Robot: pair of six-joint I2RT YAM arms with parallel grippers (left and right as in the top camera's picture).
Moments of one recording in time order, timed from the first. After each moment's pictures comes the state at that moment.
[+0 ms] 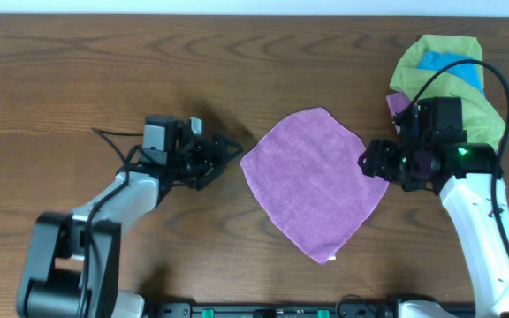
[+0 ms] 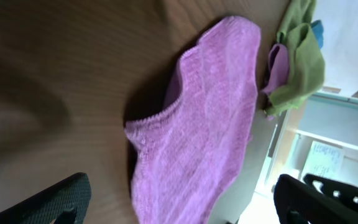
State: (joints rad) left arm -0.20 1.64 0.70 0.06 0.76 -0.89; right arm -0.01 1.34 1.06 -0.94 -0.23 0.28
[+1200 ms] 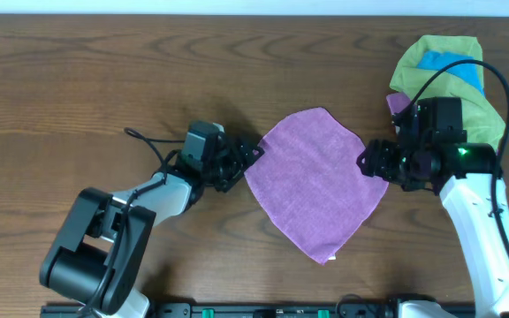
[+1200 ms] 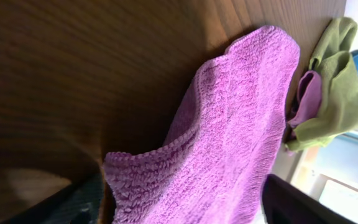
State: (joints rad) left arm -0.40 1.75 0.70 0.23 0.49 -1.14; right arm -0.01 1.34 1.06 -0.94 -0.25 0.28
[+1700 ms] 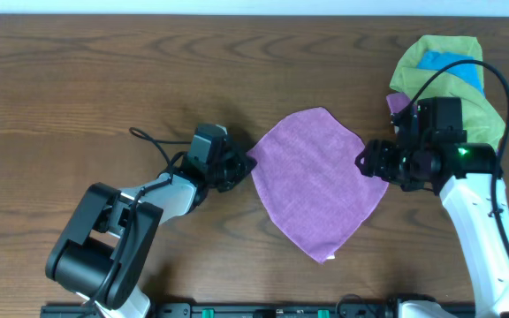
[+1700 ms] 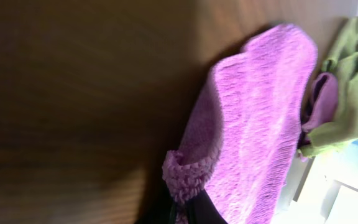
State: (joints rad) left arm -0.43 1.78 0.70 0.27 0.44 -1.13; right arm -0.01 1.34 1.06 -0.94 -0.27 0.28
